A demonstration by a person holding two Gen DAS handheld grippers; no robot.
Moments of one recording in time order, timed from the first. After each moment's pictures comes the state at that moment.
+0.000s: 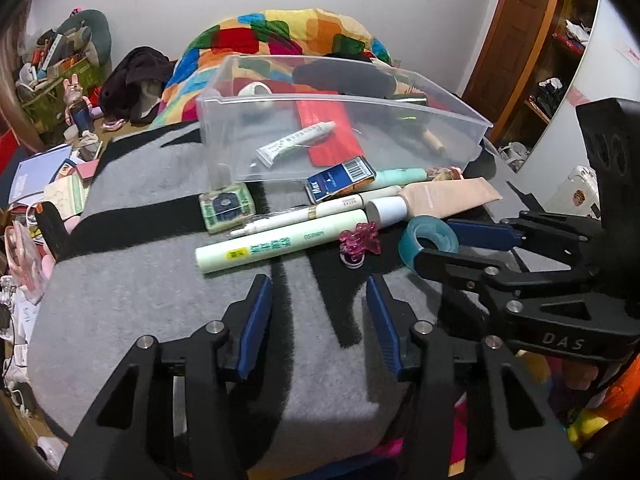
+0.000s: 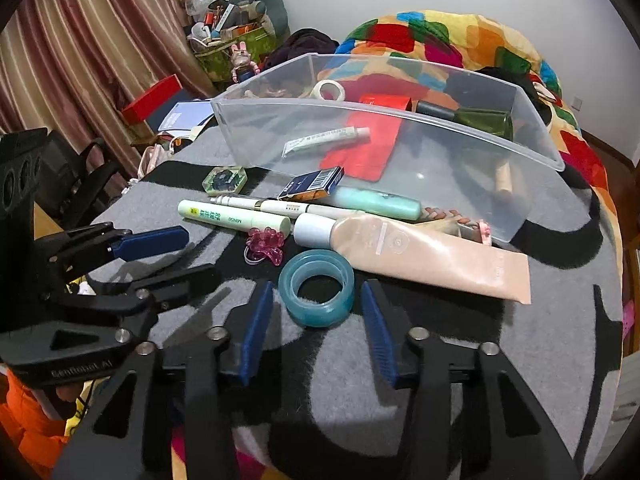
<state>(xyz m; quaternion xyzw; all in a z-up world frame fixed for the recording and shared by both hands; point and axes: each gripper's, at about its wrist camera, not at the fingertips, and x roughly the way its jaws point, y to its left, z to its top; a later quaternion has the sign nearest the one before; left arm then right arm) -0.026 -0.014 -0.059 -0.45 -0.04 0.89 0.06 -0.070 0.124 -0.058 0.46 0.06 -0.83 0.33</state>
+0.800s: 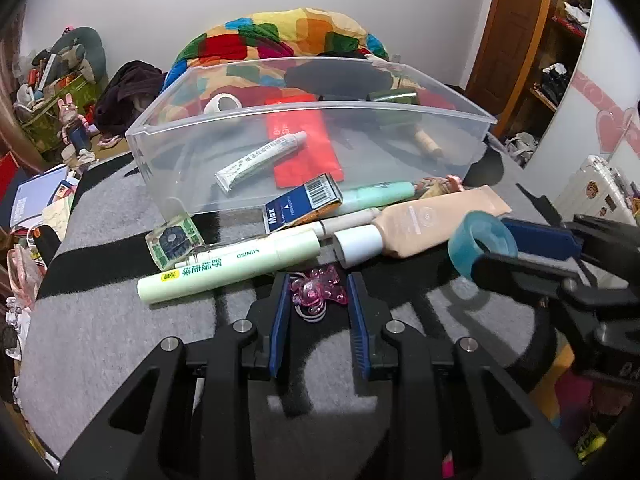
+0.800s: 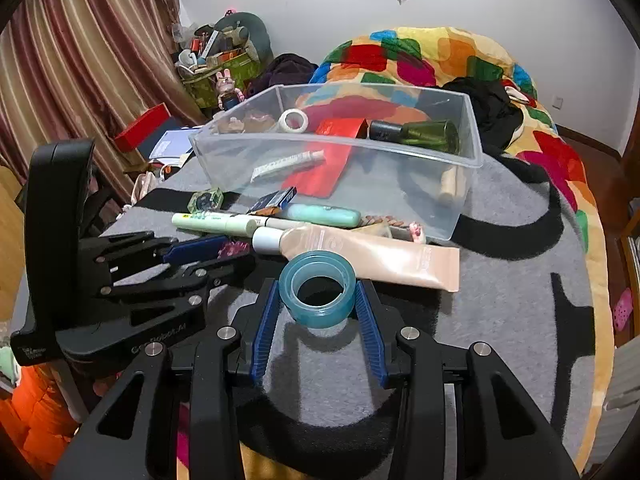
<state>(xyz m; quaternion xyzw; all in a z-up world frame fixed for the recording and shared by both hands) -0.057 0.020 -0.064 -0.45 -0.01 0.89 0.05 -0.067 0.168 -0.037 0.43 0.03 -0.85 0.30</state>
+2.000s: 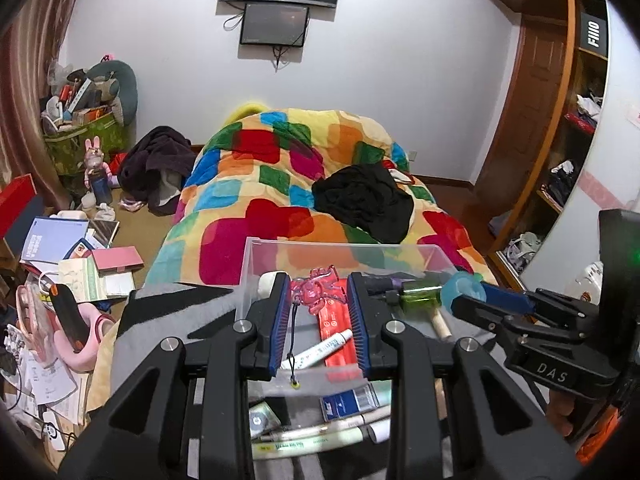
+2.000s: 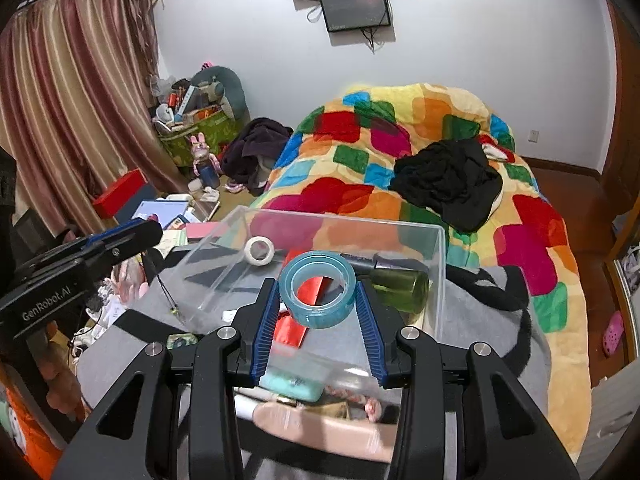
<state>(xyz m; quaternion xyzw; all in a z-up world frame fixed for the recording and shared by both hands) -0.117 -0.037 0.048 -0.32 -0.07 0.95 0.02 -0.158 0.147 0.026 0.37 0.00 -0.89 0.27</state>
